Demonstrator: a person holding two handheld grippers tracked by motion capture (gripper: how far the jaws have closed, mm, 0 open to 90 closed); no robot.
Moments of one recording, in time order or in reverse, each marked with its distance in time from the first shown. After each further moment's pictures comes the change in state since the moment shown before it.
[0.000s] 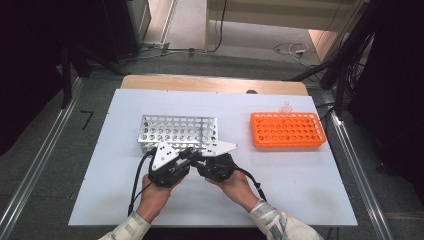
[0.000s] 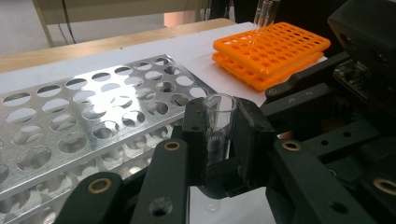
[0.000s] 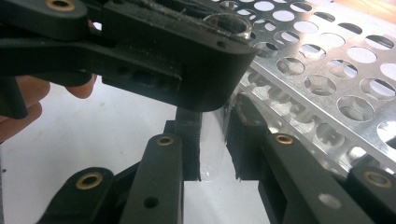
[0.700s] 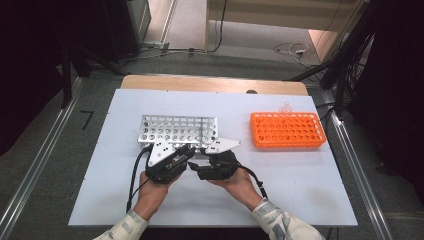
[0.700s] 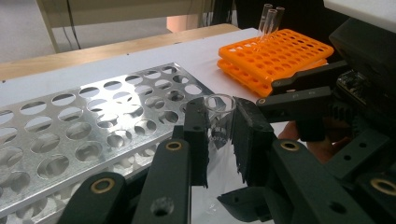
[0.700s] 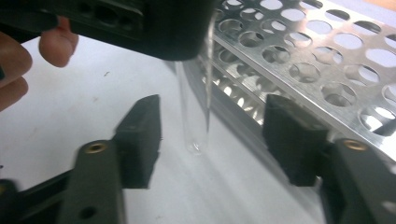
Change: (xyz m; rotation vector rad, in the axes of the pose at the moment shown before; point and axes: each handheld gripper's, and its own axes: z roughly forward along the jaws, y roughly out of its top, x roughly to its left) left arm 0.009 0.008 -0.004 -0.012 0.001 -0.013; right arm -0.010 -0.001 -0.004 0.029 -0.003 0.037
